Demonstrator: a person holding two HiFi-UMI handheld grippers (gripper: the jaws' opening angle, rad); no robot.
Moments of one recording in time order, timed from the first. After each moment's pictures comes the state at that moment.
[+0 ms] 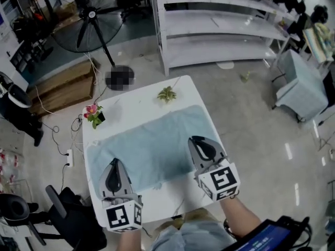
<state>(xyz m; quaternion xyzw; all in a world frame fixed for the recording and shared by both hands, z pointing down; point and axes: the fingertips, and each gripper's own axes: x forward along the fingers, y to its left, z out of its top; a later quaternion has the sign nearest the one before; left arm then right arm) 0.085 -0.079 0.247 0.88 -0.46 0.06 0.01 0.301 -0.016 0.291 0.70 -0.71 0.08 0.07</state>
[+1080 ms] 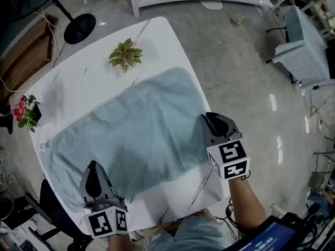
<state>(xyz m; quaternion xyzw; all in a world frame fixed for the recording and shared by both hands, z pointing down) 0.153 -0.136 0.434 0.87 -0.44 0.21 0.11 0.463 -0.024 0.517 0.71 -0.60 0.28 0.23</state>
